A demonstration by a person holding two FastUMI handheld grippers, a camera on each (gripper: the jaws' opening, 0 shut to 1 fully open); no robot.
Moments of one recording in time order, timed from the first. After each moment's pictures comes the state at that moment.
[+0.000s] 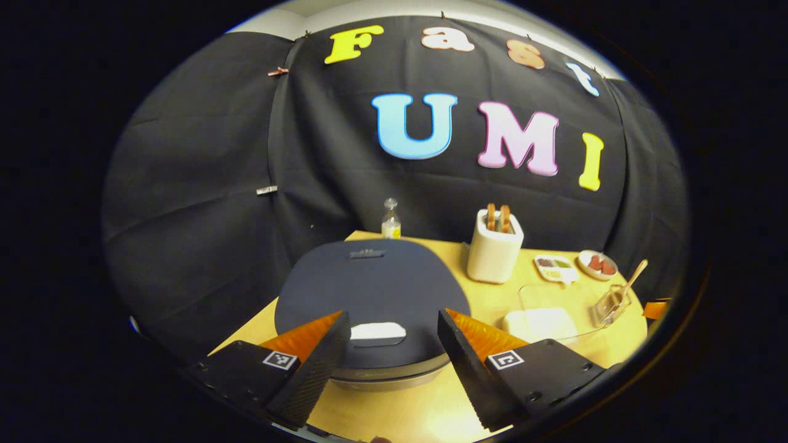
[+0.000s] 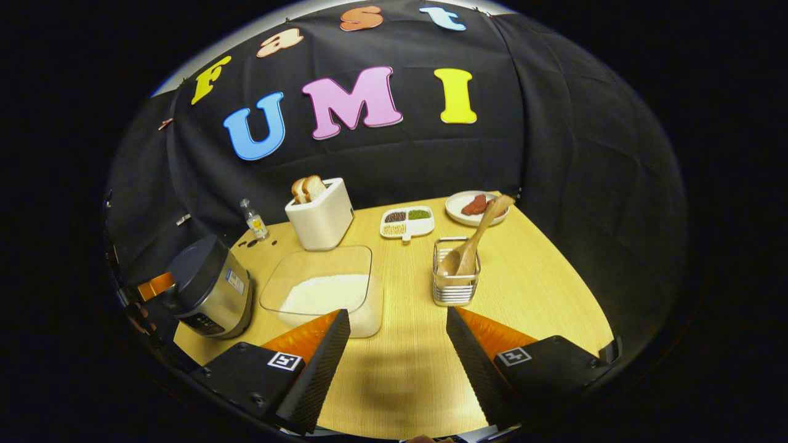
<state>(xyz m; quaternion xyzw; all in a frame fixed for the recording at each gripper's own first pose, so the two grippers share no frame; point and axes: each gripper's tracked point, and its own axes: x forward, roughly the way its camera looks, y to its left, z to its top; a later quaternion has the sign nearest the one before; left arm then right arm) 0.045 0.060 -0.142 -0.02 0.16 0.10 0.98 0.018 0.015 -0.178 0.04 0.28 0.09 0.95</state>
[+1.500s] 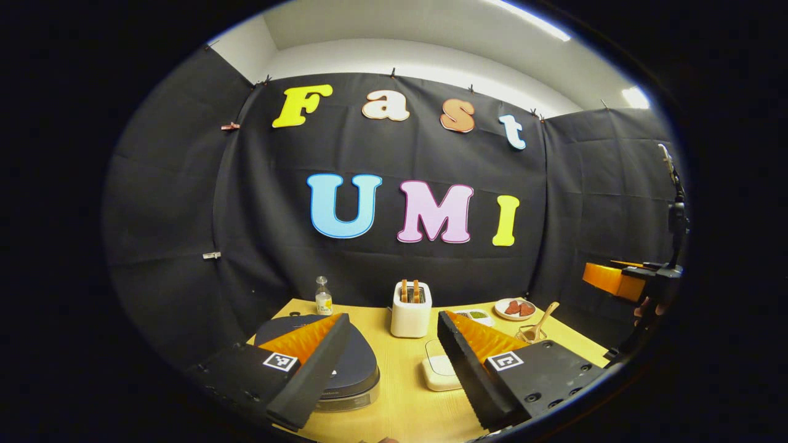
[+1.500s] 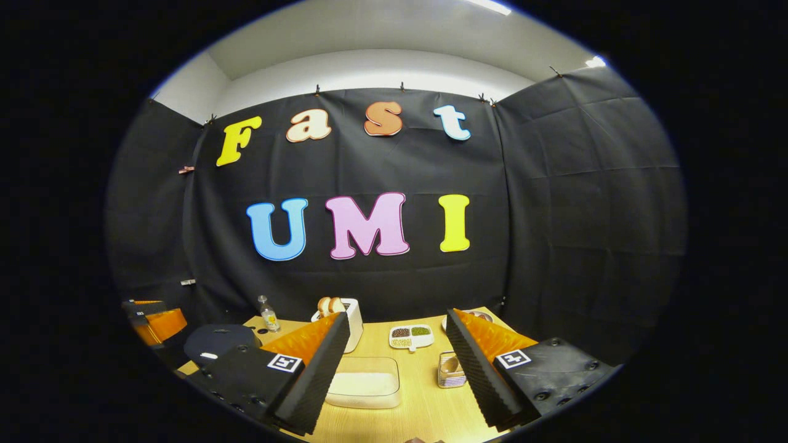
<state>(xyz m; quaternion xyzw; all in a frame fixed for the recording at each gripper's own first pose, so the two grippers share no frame) -0.011 -0.024 -0.016 -0.01 0.04 -0.05 1.00 -0.017 0.053 0.011 0.02 0.04 0.06 1.00</state>
